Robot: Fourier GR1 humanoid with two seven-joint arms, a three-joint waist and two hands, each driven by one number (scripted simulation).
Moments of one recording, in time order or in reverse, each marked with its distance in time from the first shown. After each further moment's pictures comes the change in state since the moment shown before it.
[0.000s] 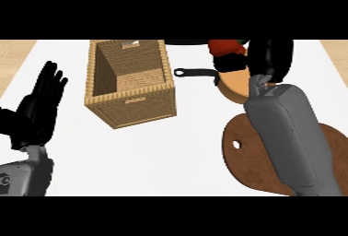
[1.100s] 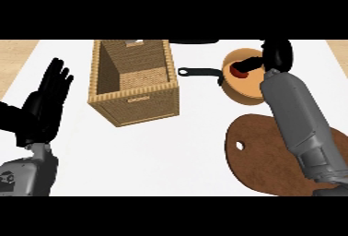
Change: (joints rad) left arm -0.020 -0.017 -0.023 -0.018 -0.017 0.000 0.029; right arm -0.138 -0.074 -0.287 0.767 -0.156 -0.171 -0.457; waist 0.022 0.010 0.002
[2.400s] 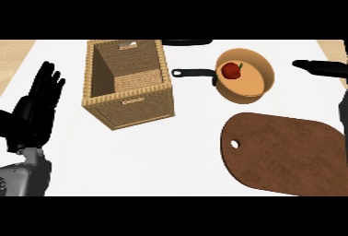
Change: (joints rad) left arm 0.031 0.005 0.031 -0.025 -0.002 0.001 0.012; right arm 0.223 -0.194 -0.331 -0.223 -0.615 0.333 -0.393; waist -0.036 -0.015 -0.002
